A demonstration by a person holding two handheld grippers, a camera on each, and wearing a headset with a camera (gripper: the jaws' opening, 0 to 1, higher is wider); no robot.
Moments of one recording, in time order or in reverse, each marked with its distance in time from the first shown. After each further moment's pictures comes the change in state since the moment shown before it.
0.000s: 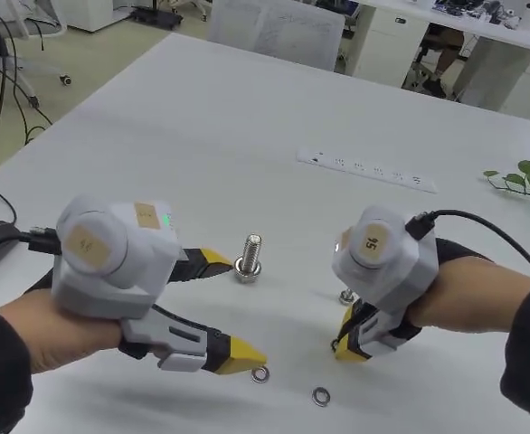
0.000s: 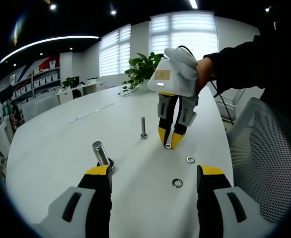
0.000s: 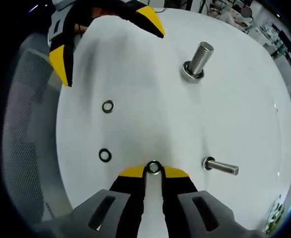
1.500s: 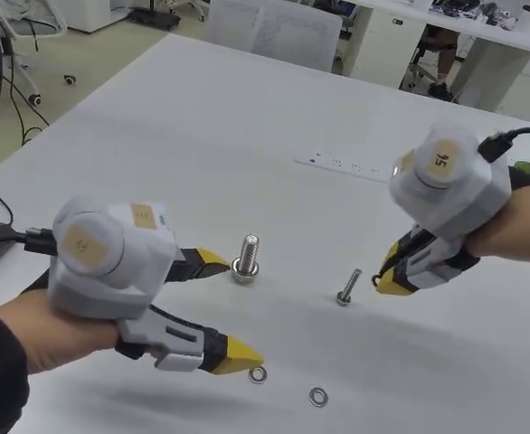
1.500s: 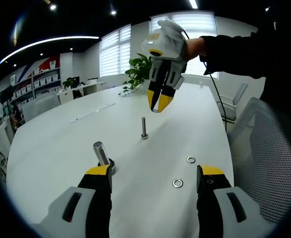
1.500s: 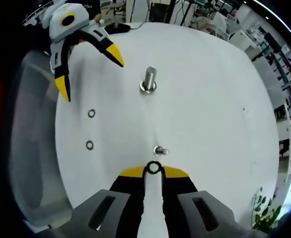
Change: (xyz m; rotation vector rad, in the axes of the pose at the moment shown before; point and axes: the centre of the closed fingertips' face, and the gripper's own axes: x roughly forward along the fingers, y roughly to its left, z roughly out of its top) left arm -0.002 0.001 0.001 0.002 -0.001 0.004; right arm -0.080 -0.050 0.005 0.024 -0.042 -0.142
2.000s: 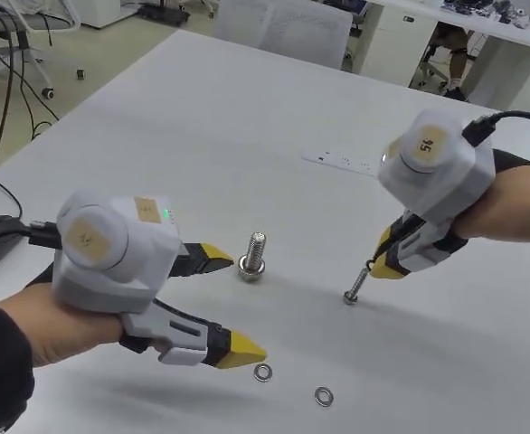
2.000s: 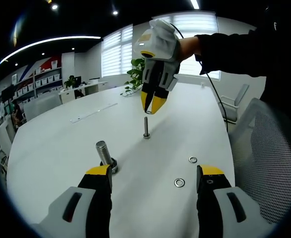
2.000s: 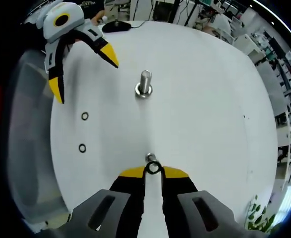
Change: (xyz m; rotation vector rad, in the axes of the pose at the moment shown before) left arm -0.003 0.001 0.001 -0.007 -0.004 0.013; right arm 0.013 -0.012 0.009 -0.044 0.023 0.003
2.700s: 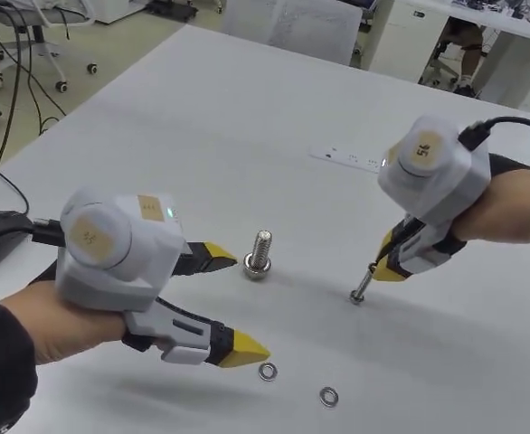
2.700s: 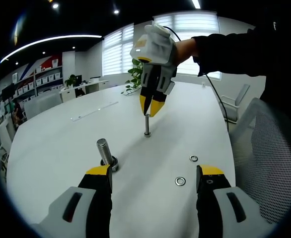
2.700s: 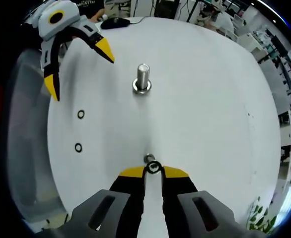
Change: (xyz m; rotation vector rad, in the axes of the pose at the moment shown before) left arm 0.001 0.003 -0.003 -0.009 0.008 0.004; right arm 0.012 -0.002 -0.003 0.002 0.015 0.027
